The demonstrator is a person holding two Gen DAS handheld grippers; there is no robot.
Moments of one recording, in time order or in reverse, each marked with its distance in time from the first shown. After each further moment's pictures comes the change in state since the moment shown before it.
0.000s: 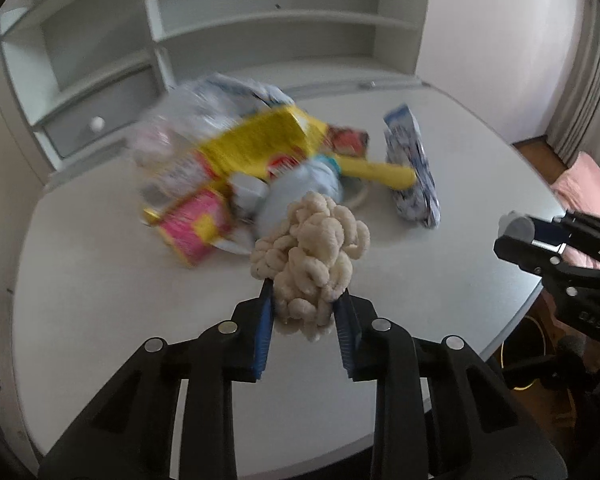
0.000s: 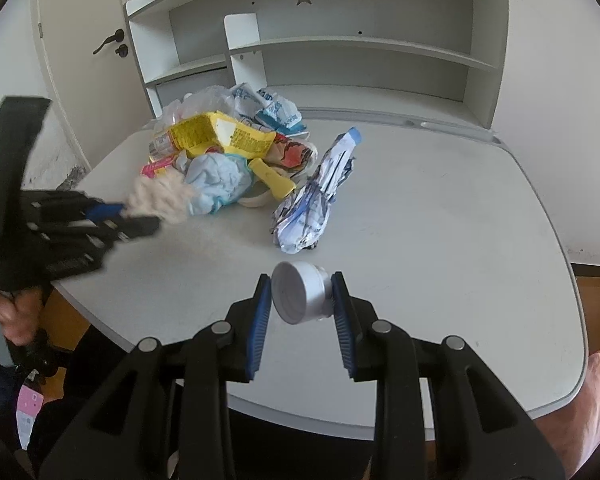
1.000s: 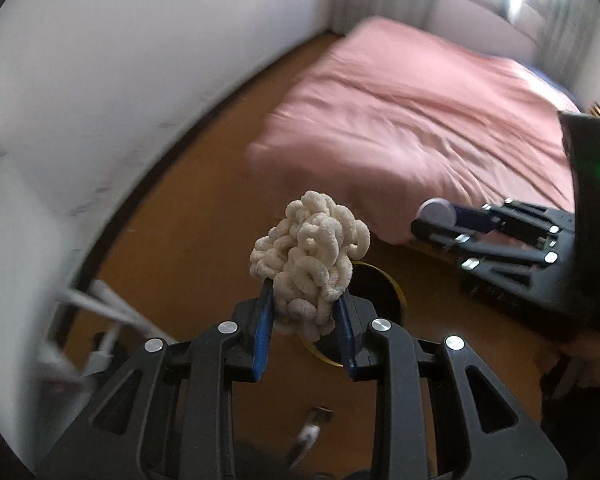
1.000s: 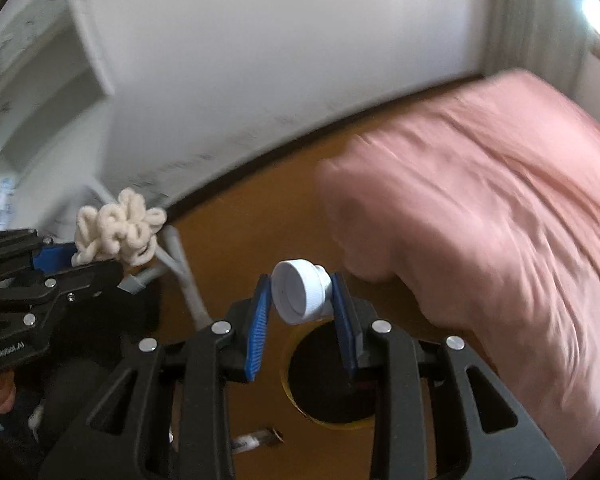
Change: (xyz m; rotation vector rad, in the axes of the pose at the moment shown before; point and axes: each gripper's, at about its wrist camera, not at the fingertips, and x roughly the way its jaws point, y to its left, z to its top) left arm 0.043 -0.516 -0.058 0.653 0.164 -0.535; right arm -0.211 -0.310 -0.330 0.733 0.083 -0.533
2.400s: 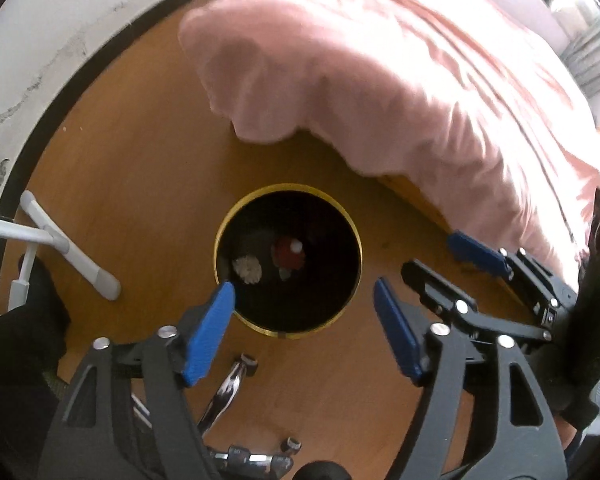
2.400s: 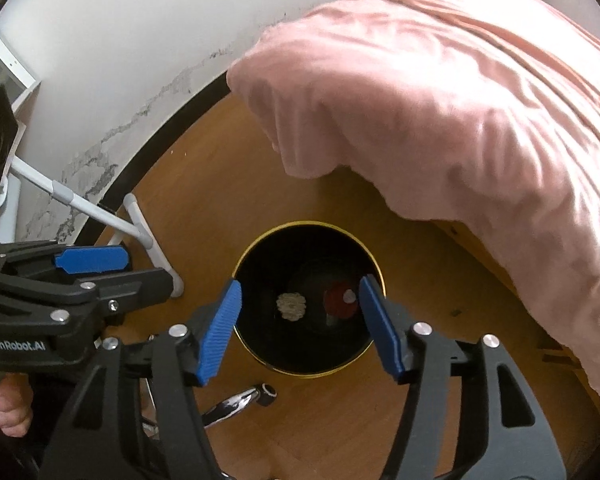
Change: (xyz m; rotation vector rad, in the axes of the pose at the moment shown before) left arm 0.149 -0.025 0.000 -0.199 0.290 -0.117; right arm 0.072 -0.068 -0.056 0.158 0.149 -0.013
